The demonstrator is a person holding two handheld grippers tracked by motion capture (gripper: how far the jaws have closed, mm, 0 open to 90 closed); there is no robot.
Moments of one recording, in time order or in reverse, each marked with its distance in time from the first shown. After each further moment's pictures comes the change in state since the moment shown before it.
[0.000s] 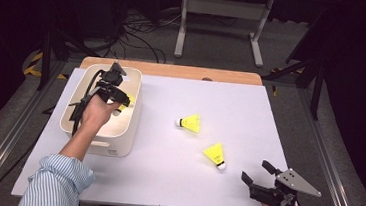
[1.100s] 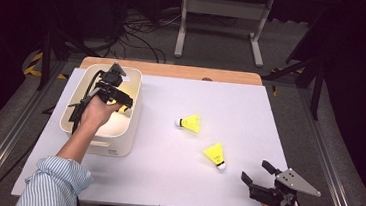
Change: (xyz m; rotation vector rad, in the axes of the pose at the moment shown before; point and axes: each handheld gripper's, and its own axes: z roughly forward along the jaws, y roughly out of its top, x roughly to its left) left arm -0.003 -0.003 -0.004 -0.006 0.040 -0.003; right arm 0.000 0.000 0.000 0.005 0.000 -0.007
